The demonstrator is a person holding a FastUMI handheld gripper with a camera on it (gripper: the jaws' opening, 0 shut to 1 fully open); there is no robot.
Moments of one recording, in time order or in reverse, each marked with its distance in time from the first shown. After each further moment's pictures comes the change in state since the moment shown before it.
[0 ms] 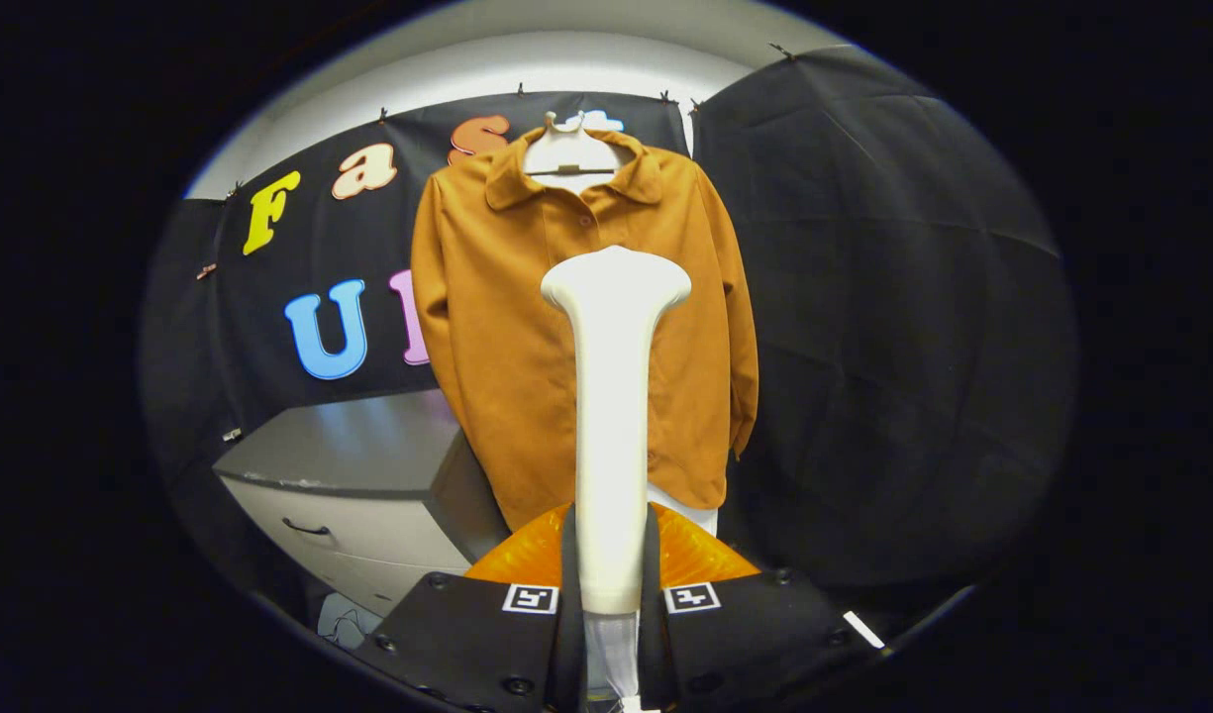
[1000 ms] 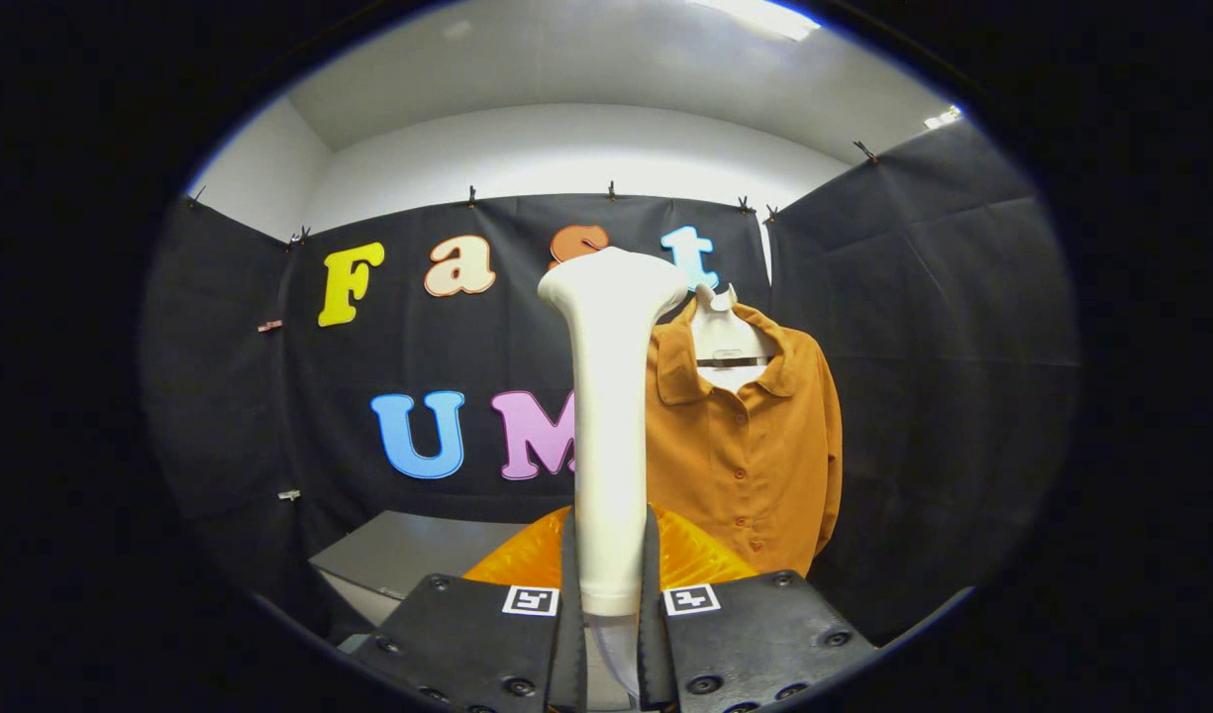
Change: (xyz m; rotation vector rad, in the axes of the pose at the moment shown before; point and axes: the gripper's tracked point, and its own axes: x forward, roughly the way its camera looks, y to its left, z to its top) arm -0.071 0.187 0.162 -0.039 -0.250 0.152
